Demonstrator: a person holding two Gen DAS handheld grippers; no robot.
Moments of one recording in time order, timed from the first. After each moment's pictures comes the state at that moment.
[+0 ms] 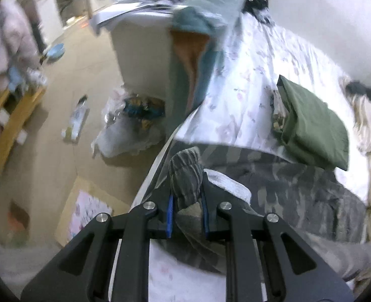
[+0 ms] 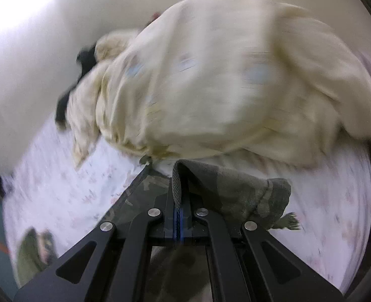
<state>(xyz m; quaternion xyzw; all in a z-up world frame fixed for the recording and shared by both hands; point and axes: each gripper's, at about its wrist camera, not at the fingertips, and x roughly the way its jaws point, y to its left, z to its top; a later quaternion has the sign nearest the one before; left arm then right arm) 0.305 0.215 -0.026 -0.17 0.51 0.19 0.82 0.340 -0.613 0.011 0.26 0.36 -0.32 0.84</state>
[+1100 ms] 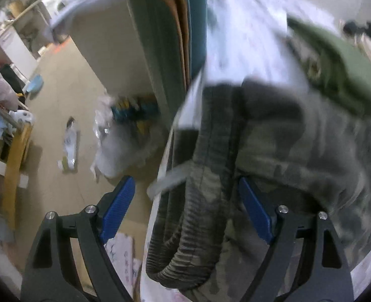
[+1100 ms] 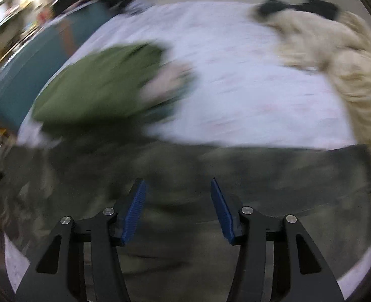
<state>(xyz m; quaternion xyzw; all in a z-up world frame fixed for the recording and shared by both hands) 0.329 0.234 -0.152 -0.05 0.57 0.13 0.81 0.449 -0.251 -0.110 -0.01 0.53 0.14 0.84</state>
